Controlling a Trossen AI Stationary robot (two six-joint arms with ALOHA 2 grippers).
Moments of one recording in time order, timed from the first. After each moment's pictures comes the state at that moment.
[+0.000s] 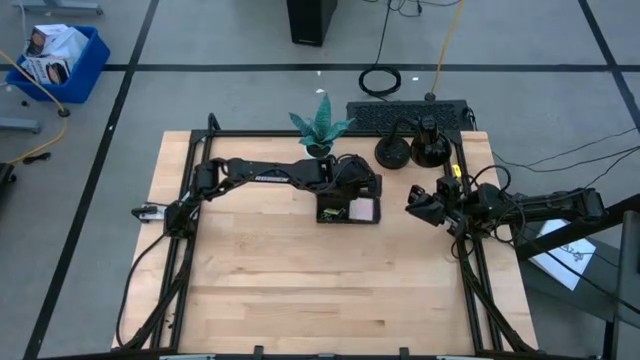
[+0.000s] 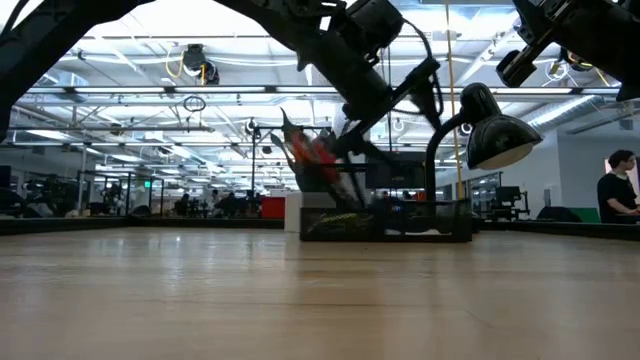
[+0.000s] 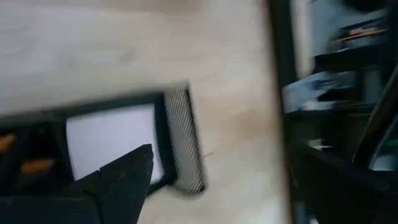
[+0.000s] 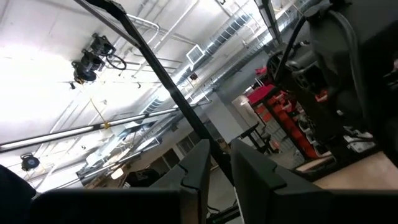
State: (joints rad) left arm 0.15 2.18 1.82 -0.38 0.00 -1.28; right arm -0.04 0.55 0.04 0.97 -0.24 0.80
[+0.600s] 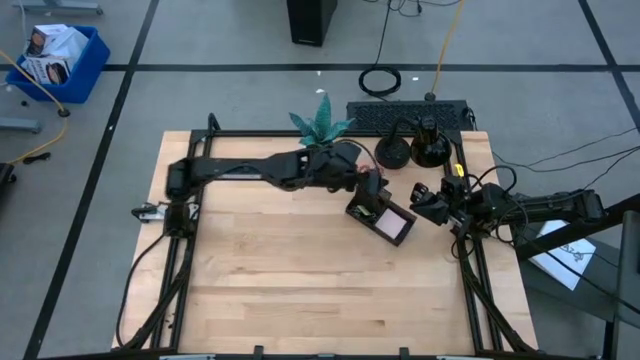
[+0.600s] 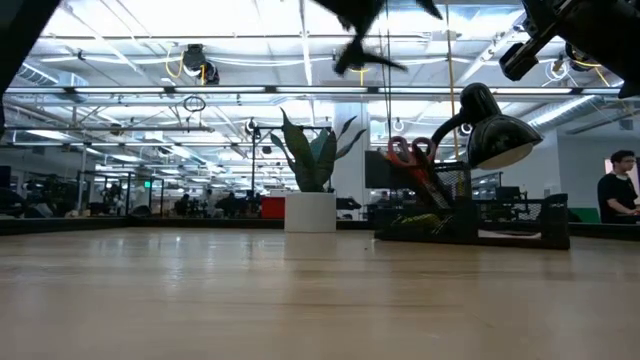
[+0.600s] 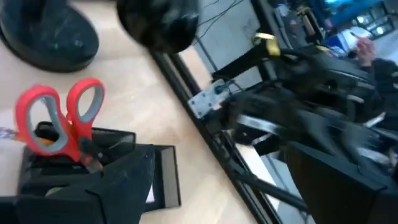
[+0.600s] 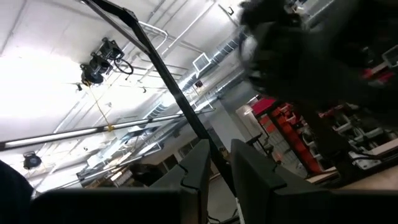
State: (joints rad) left arm 0.09 1.97 1.82 -0.28 -0.06 -0.97; right arm -0.05 0.51 0.04 0.97 -0.23 0.77
